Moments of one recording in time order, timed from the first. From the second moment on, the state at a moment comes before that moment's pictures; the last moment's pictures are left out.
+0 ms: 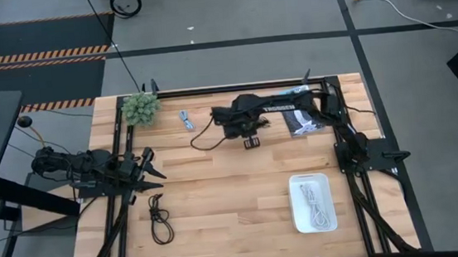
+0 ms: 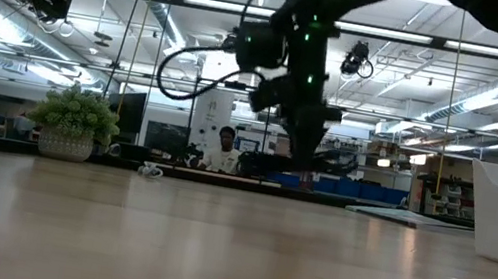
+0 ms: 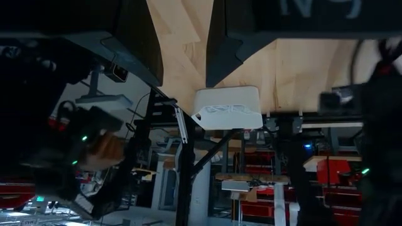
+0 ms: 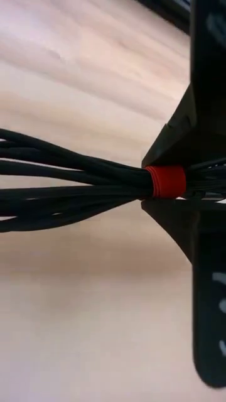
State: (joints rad) left arm -0.27 0.01 0.12 -0.06 0.04 -0.08; right arm -0.24 2.17 1.83 -1.24 0.21 -0.34
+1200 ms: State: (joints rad) left arm -0.27 0.01 0.12 -0.06 0.04 -0.08; right arm 0.43 2.09 1.90 -1.57 0.36 0.81
